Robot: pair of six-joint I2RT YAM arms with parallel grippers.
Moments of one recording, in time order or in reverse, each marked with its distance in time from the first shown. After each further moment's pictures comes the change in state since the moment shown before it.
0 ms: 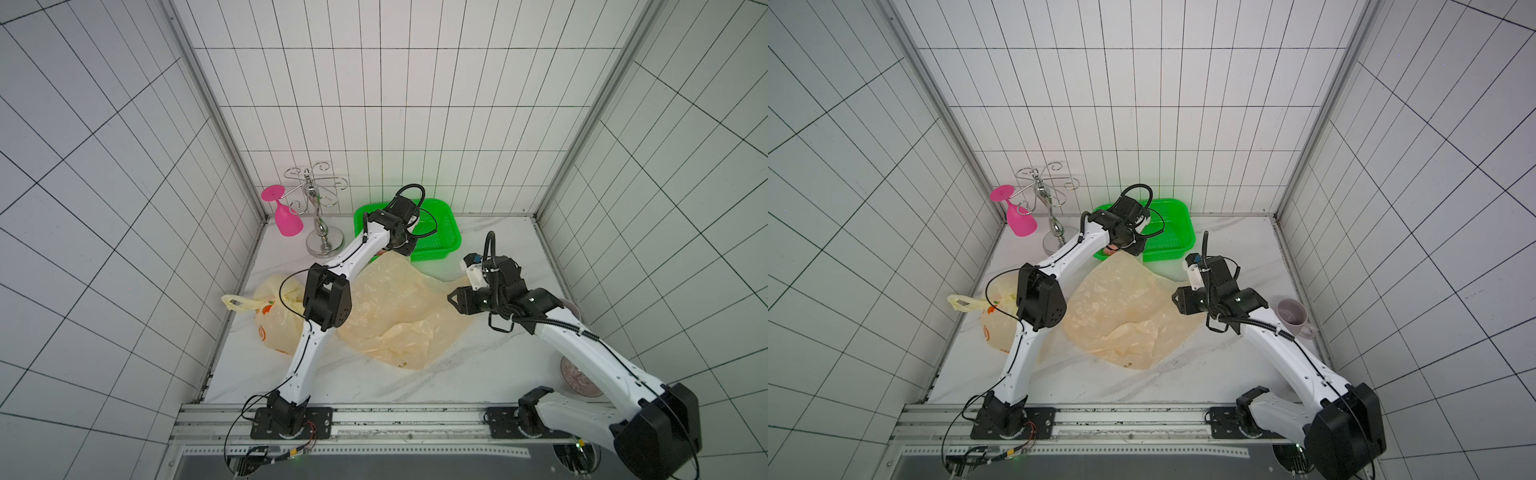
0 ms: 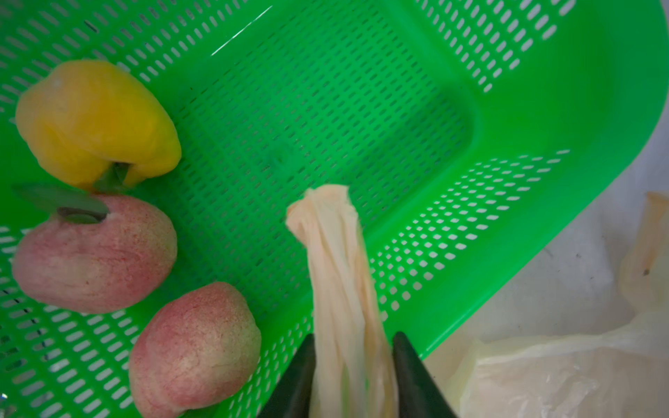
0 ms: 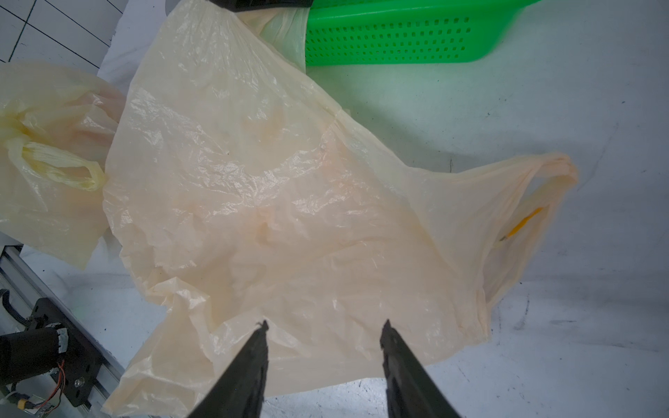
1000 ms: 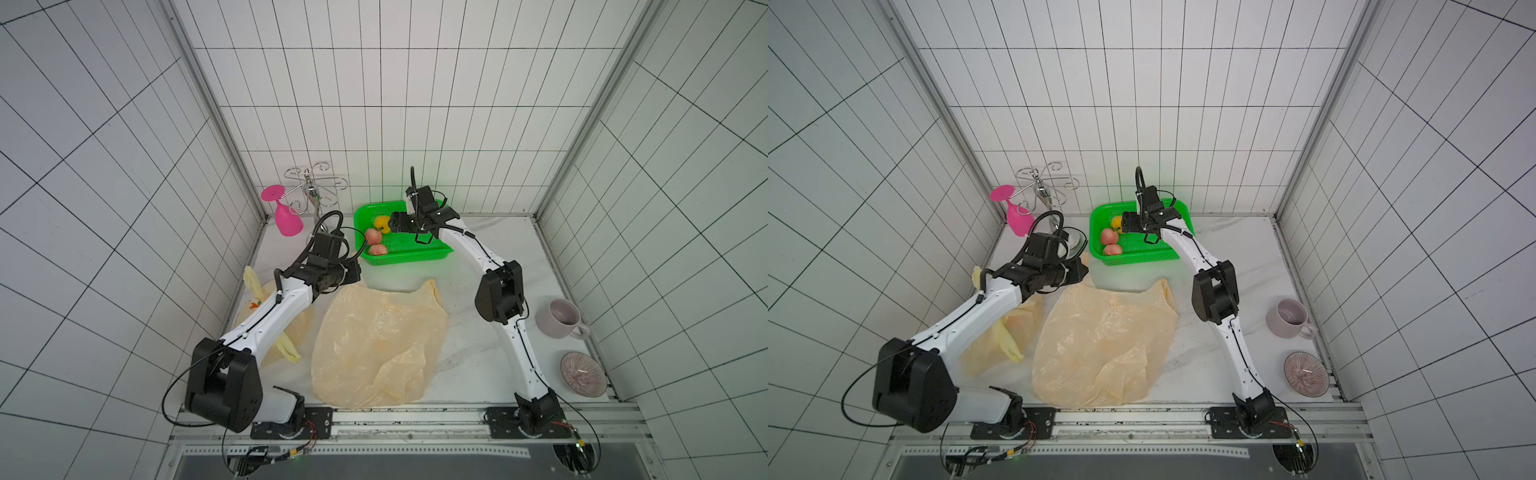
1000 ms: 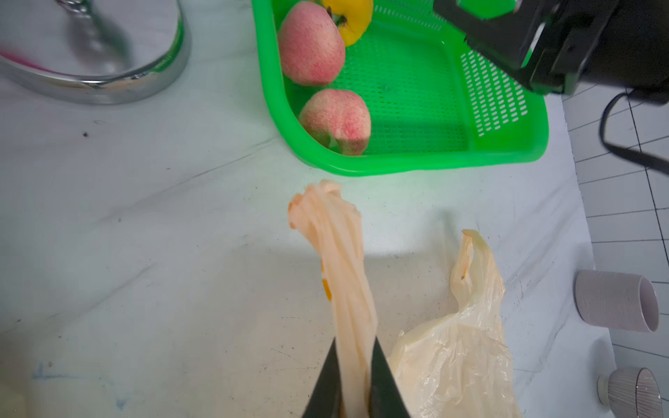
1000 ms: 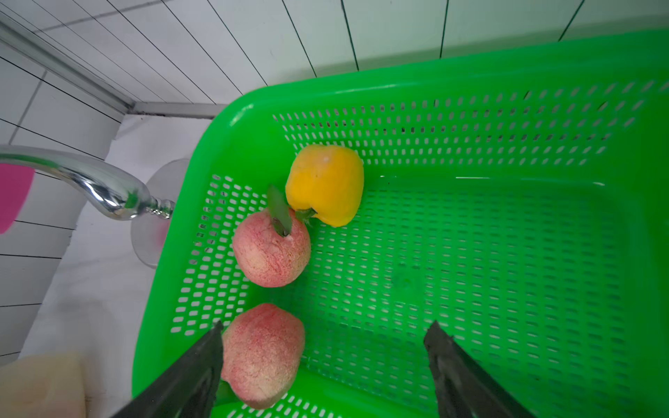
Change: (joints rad) left arm 0.258 -0.980 -1.261 0.531 0.171 -0.448; right arm 0.044 1.342 1.517 -0.098 0.111 0.084
